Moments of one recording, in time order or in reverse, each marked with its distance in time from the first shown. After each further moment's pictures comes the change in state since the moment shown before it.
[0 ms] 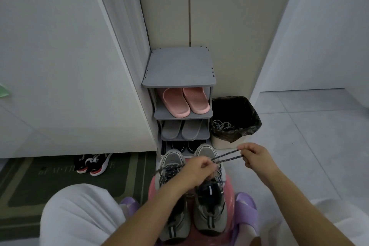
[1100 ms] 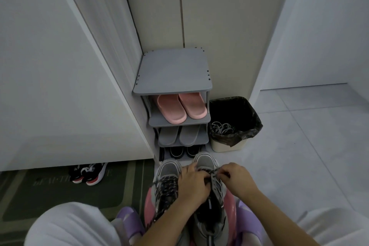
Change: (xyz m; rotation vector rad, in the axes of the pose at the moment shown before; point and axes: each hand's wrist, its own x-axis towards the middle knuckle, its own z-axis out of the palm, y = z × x) left_hand 0.035 -0.032 0.025 0.574 0.205 -0.103; right_hand 0.015 0.032 0.041 -0.834 -0.181 -0.273
